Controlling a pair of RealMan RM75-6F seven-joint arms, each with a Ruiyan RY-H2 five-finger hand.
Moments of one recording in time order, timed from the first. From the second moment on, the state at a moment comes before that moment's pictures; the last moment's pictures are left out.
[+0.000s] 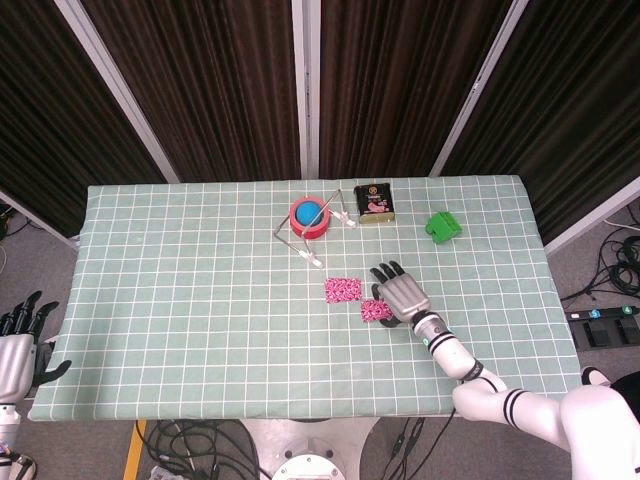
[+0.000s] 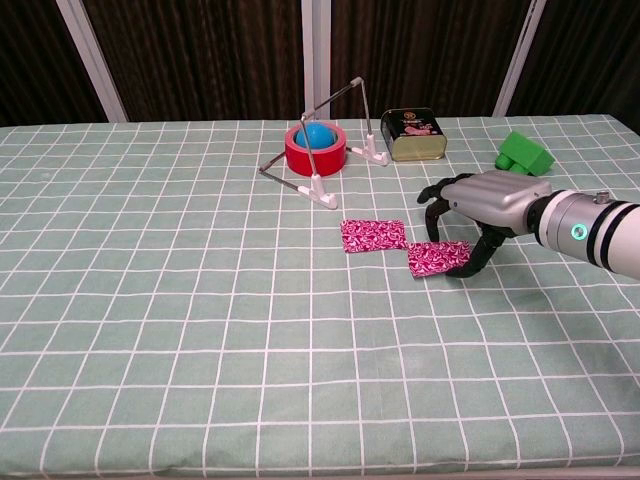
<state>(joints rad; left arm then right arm) -0.03 -1.18 -0.05 -1.55 1.40 1.48 0.08 0.78 -1.69 0.09 -1.11 -1.19 0.74 -0.28</state>
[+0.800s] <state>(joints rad) -0.03 -1.18 -0.05 -1.55 1.41 1.48 0.06 0.97 -1.82 0.22 -1.00 -0.88 0.60 -0.40</state>
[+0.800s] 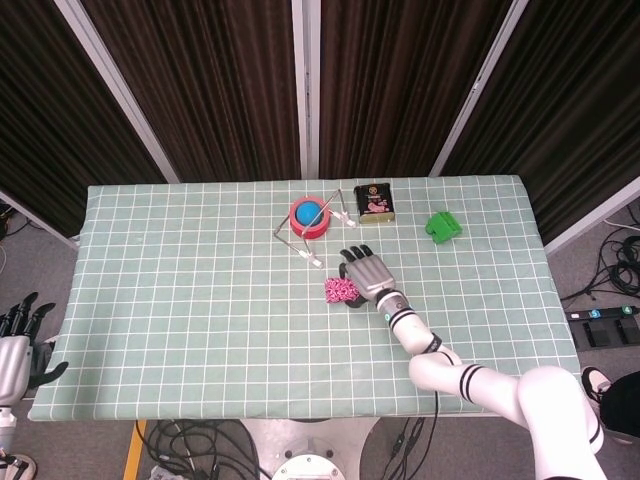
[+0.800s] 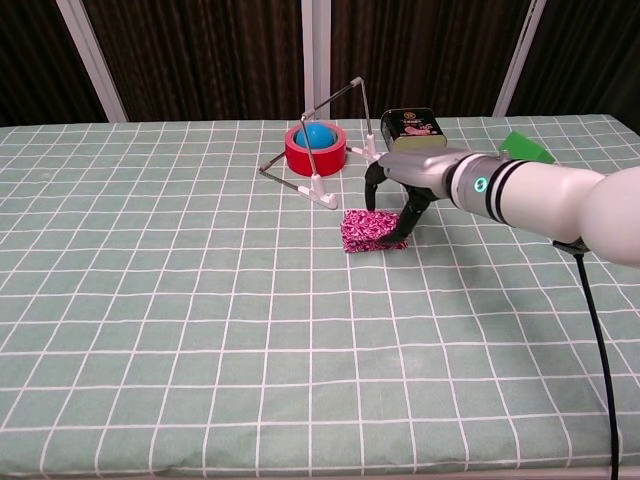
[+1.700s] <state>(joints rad) -0.02 -1.18 -0.05 -1.53 1.40 1.48 0.04 0.99 -1.85 0.19 -0.96 -0.86 0.62 -0.41</state>
